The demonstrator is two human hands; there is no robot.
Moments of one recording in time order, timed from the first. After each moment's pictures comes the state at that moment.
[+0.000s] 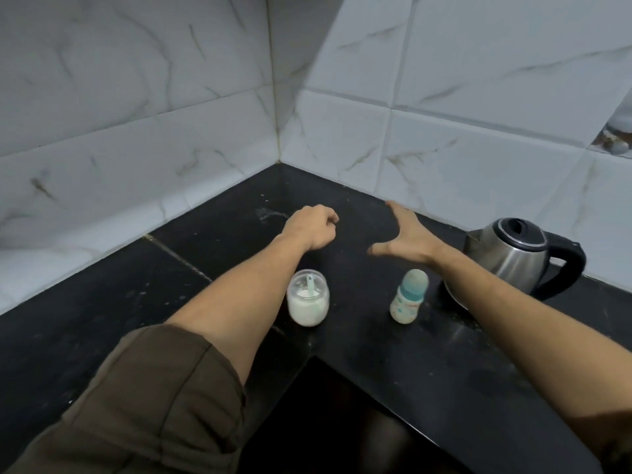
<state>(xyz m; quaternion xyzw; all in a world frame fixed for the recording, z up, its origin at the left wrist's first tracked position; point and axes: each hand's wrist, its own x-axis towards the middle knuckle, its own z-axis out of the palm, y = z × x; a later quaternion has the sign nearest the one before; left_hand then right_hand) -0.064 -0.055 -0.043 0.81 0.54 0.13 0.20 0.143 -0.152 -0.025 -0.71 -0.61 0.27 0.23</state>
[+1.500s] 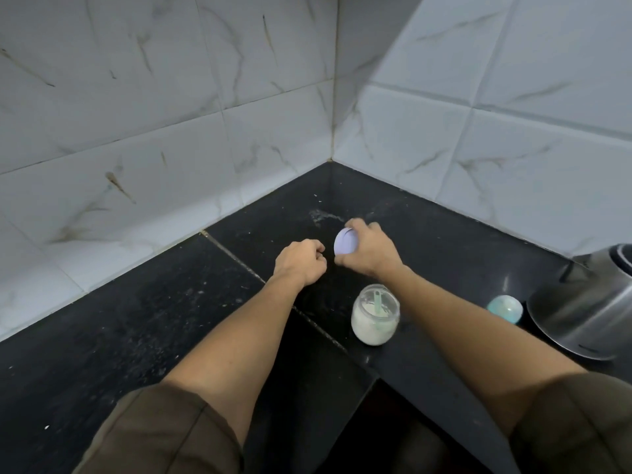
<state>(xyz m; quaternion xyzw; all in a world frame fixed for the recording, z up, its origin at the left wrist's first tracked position) -0.206 -0.029 -0.119 0.71 0.65 0.12 0.22 -0.036 -0.051 -0.085 -0.69 -0.68 0.20 0.16</state>
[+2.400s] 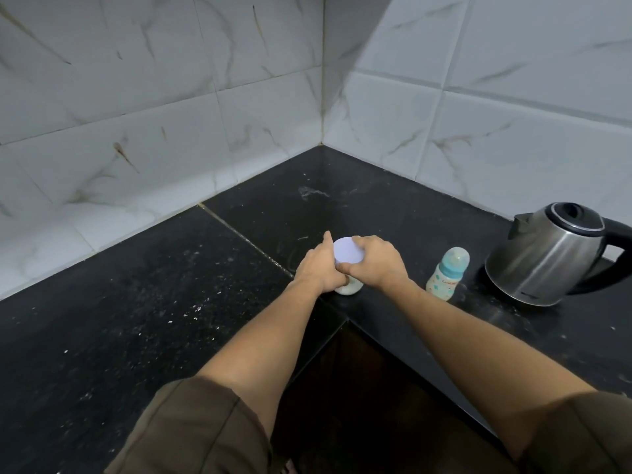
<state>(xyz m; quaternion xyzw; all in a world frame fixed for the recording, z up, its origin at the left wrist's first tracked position) -0.134 -0.153 -0.135 0.71 0.62 0.12 0.31 0.009 -0.181 -0.105 -0.70 -0.68 0.16 0.16</state>
